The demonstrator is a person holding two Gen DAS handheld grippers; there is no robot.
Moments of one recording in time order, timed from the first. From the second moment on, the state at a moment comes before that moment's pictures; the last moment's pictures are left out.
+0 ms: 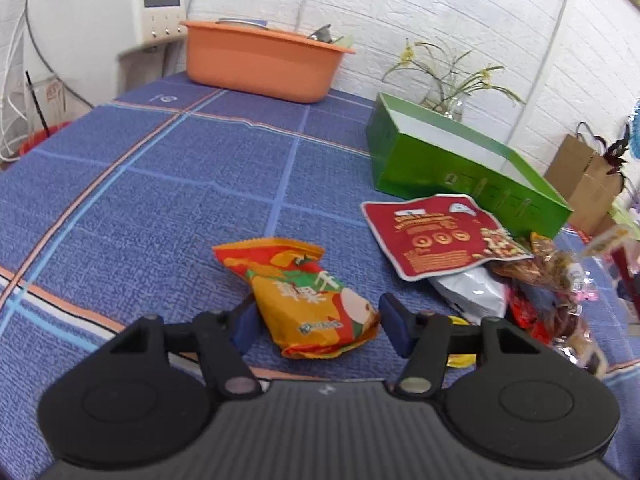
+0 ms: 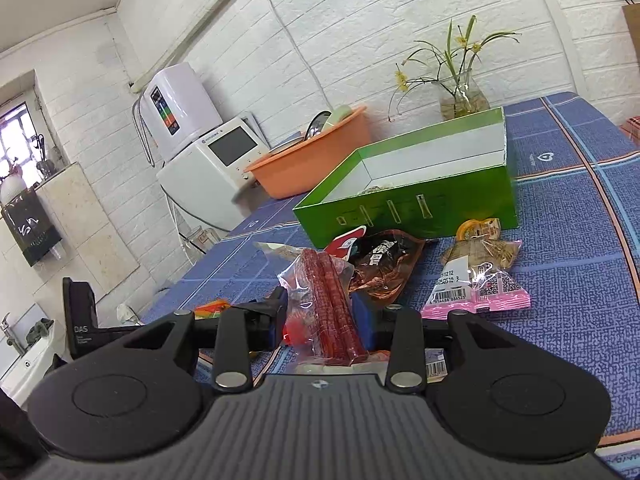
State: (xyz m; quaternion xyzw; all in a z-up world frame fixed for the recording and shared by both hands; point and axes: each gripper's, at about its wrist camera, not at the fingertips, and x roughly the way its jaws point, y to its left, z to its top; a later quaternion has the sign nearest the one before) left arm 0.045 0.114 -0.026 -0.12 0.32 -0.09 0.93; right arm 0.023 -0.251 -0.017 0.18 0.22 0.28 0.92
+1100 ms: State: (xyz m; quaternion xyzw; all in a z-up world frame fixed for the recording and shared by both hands) left arm 0.157 -0.021 0.100 0.00 0.10 -0.20 0.97; right arm 0.111 -0.241 0.090 0.07 0.07 0.11 0.99
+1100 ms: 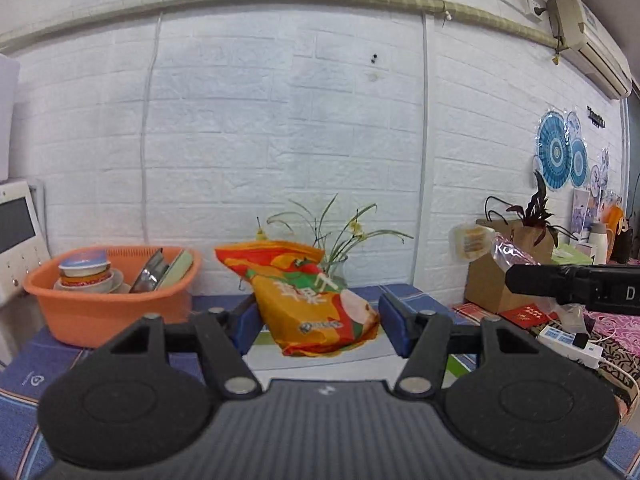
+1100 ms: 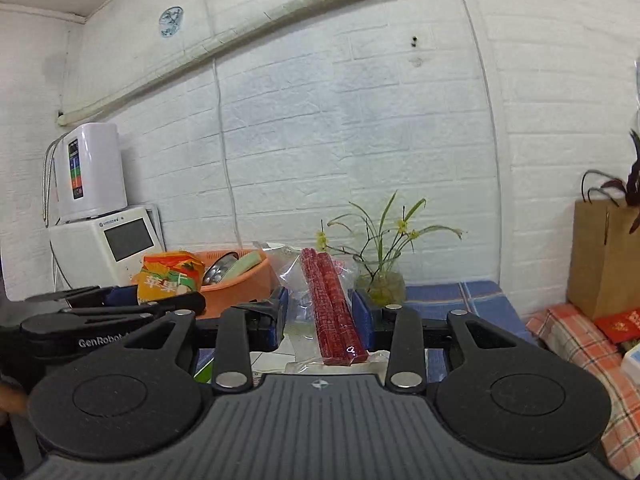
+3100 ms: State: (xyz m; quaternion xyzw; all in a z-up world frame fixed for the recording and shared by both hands) left arm 0.049 0.032 0.019 0.00 0.18 -0.09 0.98; right arm 0.075 -0.265 -0.015 0.07 0.22 0.06 0.97
